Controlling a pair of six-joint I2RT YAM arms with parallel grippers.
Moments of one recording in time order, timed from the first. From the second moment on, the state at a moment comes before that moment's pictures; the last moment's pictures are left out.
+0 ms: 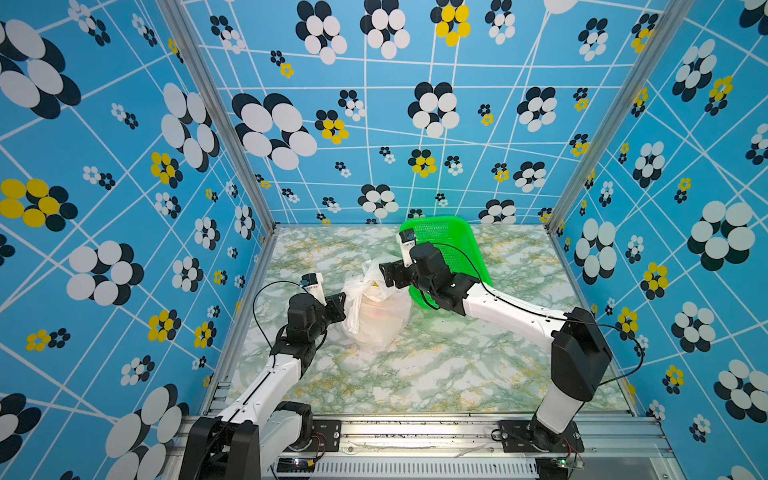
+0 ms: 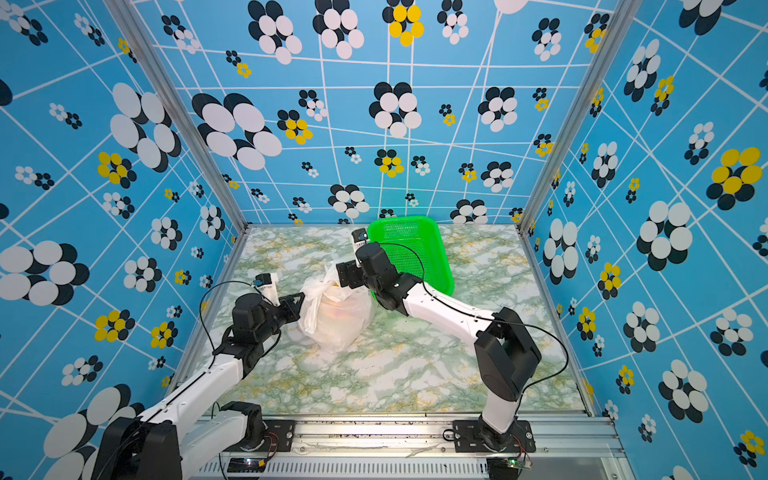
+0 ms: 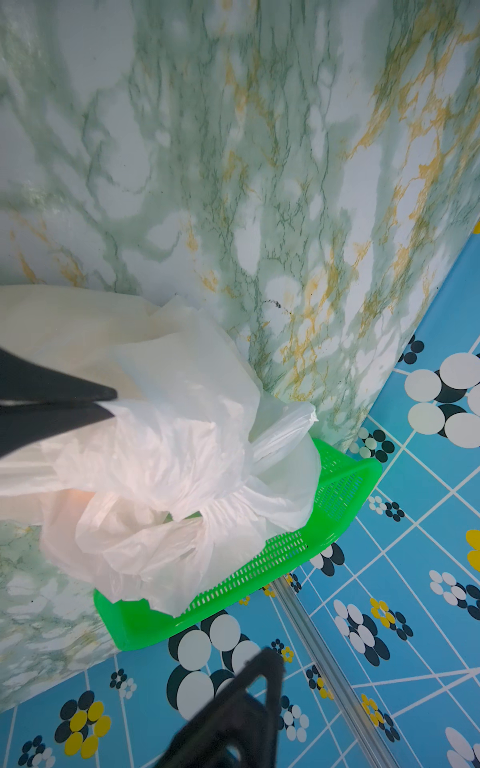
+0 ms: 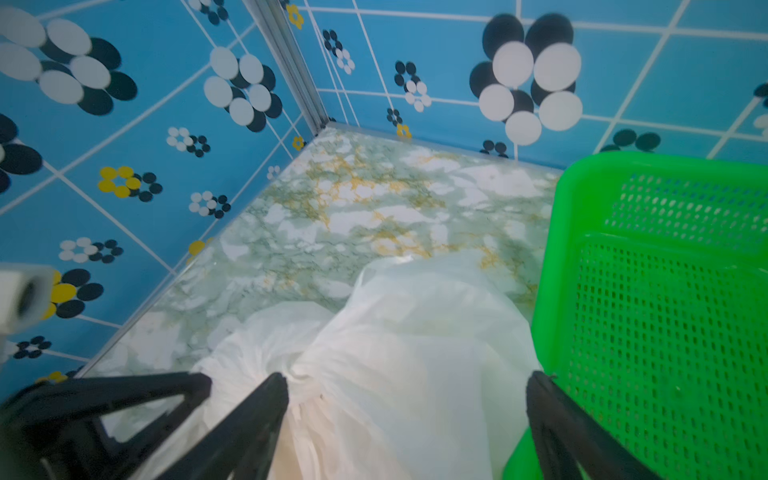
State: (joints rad) left arm -0.13 1.03 0.40 0.26 0.28 -0.55; right arm 0.81 1.79 1.47 -0.10 0.15 0.27
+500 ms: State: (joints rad) left arm -0.13 1.03 0.40 0.26 0.27 -0.53; right arm 0.82 2.06 1.69 -0.32 0.05 0.24
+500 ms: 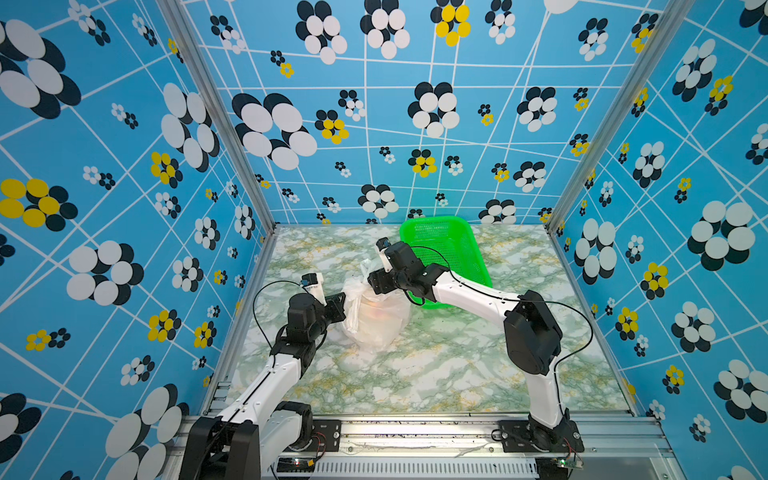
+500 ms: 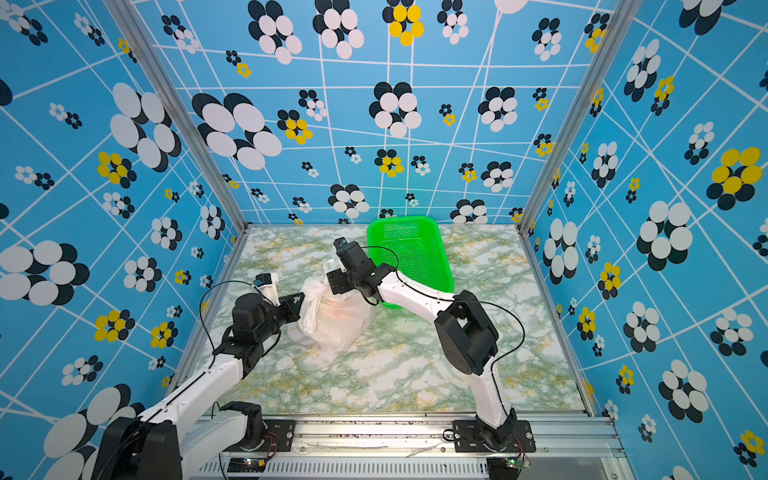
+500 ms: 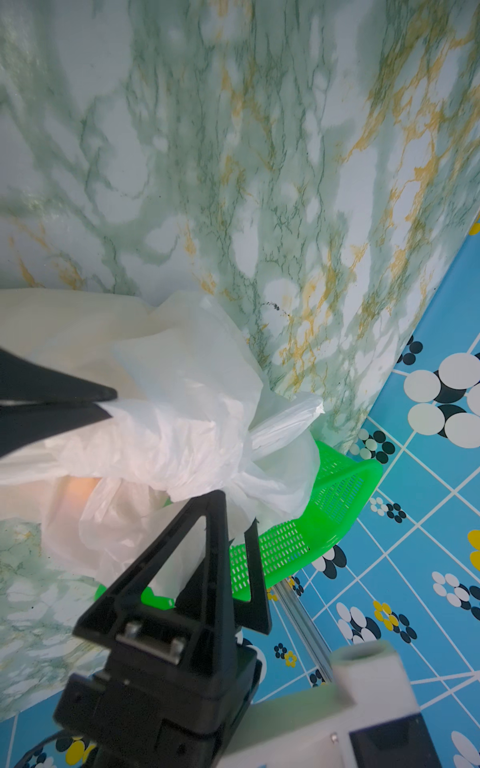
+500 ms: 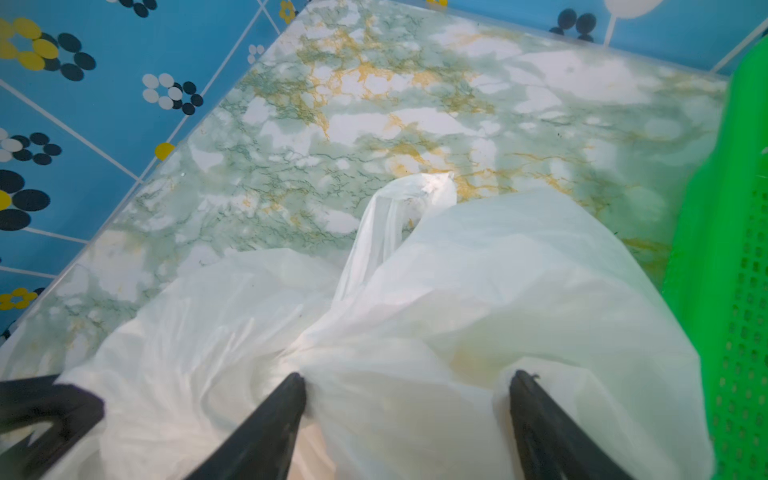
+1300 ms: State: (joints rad) left arm 0.01 0.75 0.28 0.18 0.17 -0.61; right arm 0.75 1.73 1.19 0.02 0.27 0.43
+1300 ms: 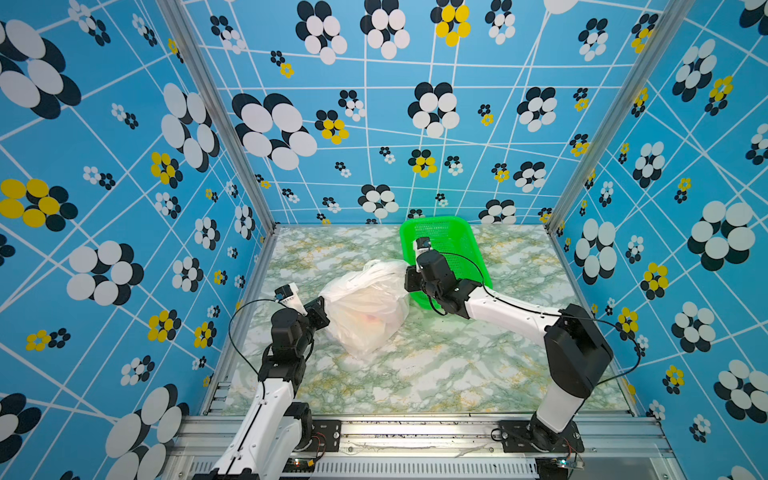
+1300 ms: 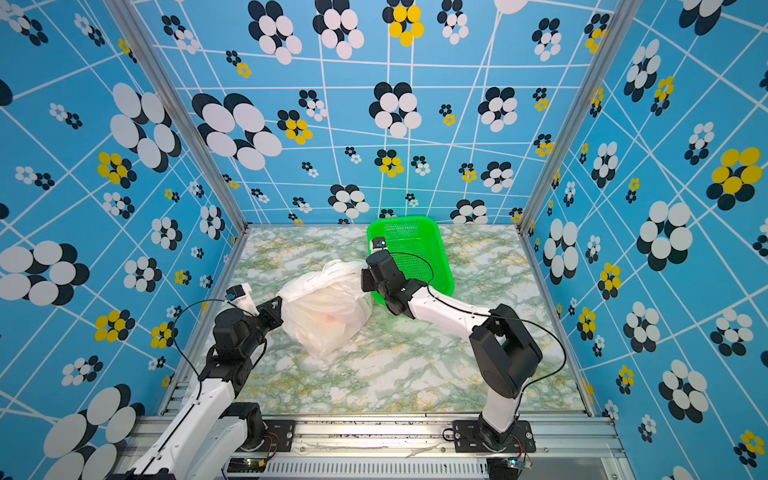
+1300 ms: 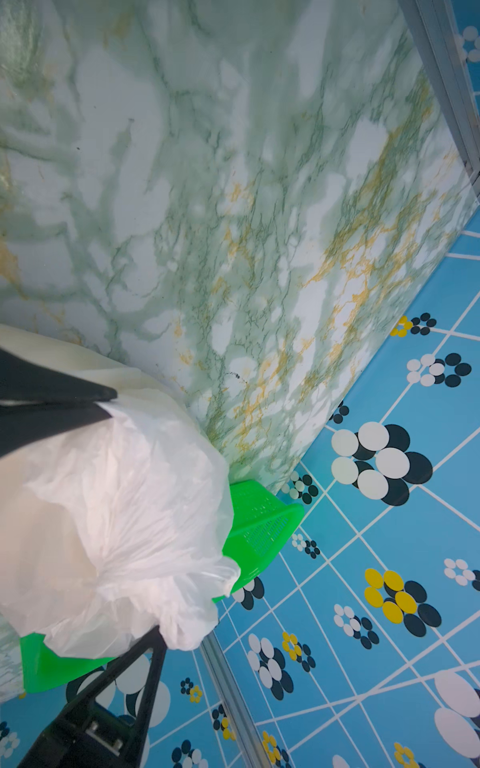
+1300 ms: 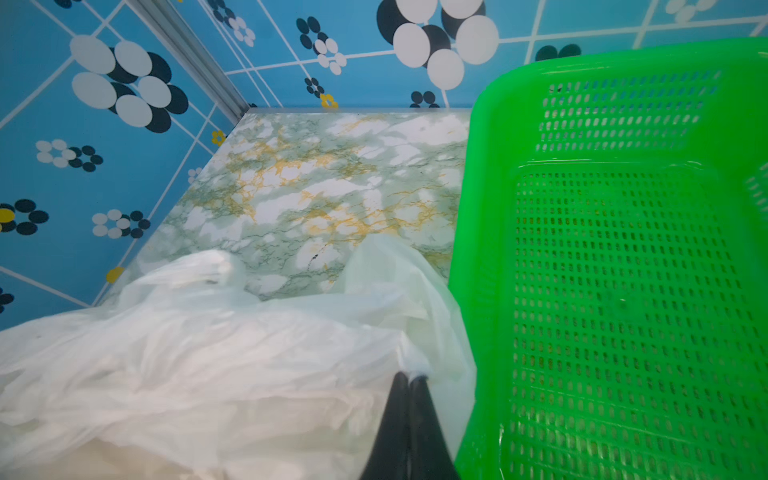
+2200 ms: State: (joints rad) left arm 0.06 0.50 0.25 0.04 0.16 -0.64; right arm 0.80 1.51 0.91 0.29 0.29 0.30
